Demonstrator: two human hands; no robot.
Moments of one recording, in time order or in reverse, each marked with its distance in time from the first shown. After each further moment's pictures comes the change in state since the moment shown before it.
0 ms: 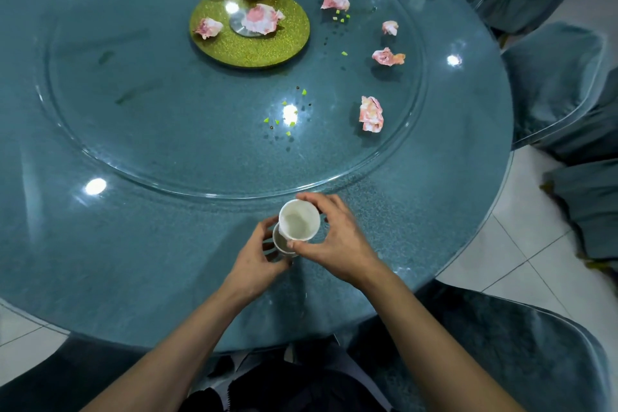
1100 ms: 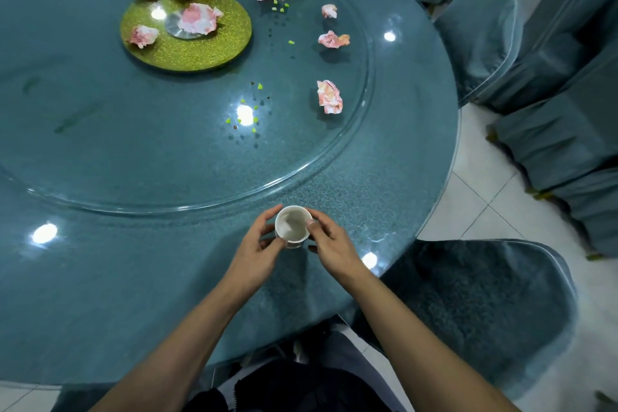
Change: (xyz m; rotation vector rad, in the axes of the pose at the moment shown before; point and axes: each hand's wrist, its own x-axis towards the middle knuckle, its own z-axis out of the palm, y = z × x) left_hand 0.005 0.015 -0.009 0.031 -0.167 0.041; right_hand -0.022 0.039 0.061 0.504 0.246 0.404
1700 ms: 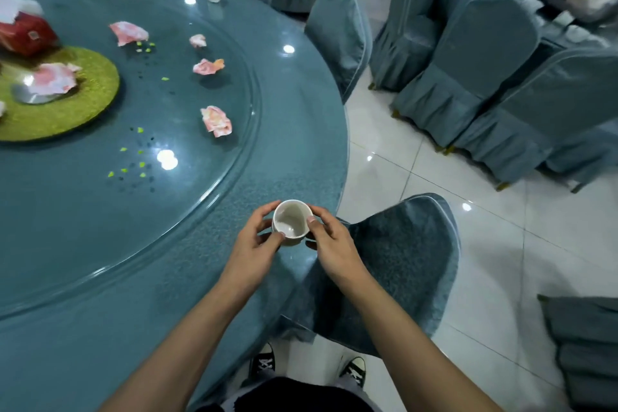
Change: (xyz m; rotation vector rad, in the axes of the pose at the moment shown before) left_hand -0.007 0.071 0.128 0.018 -0.273 0.149; right_hand -0.070 -0.003 -0.123 0.155 0.419 -0.040
